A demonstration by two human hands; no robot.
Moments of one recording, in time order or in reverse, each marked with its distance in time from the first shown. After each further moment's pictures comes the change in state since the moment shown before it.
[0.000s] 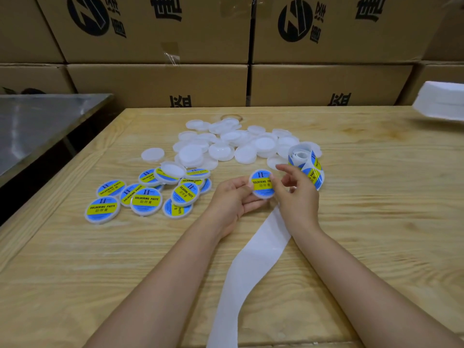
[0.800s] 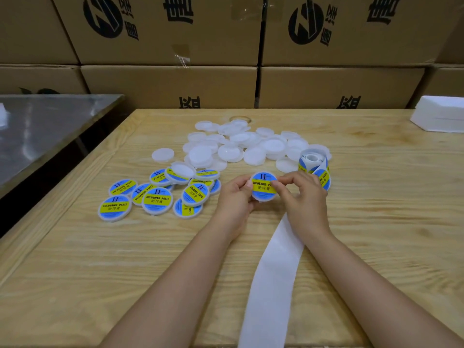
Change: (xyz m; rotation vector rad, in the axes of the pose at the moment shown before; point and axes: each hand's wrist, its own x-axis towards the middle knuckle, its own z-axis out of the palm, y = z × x) left_hand -0.002 -0.001 0.003 0.028 0.169 0.097; right_hand -0.007 -0.014 -0.005 -0.179 -0.072 -0.186
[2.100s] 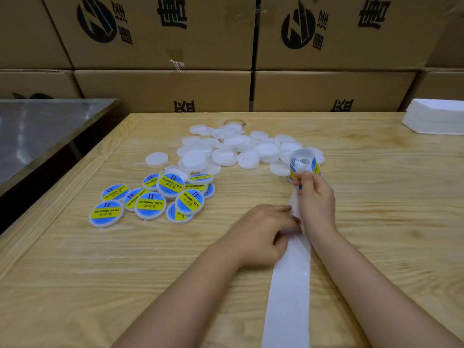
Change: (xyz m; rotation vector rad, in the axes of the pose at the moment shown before) left_hand -0.021 -0.018 0.010 1.314 -0.642 0.757; right_hand 0.019 0.023 -0.006 0.257 0.191 0.280
